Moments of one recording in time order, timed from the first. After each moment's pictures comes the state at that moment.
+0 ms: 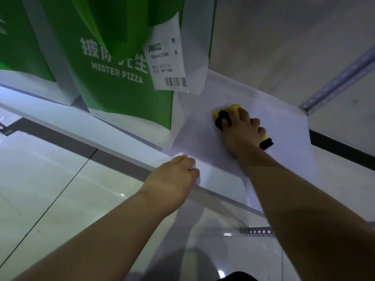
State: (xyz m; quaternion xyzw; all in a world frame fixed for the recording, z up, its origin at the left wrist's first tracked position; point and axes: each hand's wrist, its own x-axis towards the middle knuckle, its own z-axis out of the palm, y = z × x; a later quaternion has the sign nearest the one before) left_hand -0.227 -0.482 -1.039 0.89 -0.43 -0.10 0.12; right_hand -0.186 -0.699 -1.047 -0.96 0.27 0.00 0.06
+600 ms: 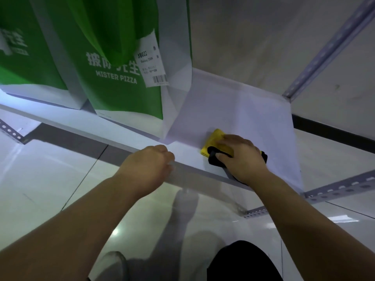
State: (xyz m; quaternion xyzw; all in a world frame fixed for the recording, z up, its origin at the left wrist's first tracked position) left_hand -0.242 -0.438 -1.000 0.92 -0.37 -0.11 0.10; right_hand -0.309 -0.671 -1.013 -0.97 0.15 0.03 0.16
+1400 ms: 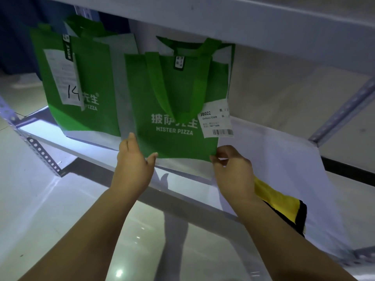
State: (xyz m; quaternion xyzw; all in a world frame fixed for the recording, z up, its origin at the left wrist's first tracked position) left_hand -0.156 -0.366 -0.970 0.93 -0.03 0.04 0.37; right_hand -0.223 -0.555 -0.968 -0.91 0.21 -0.19 0.31
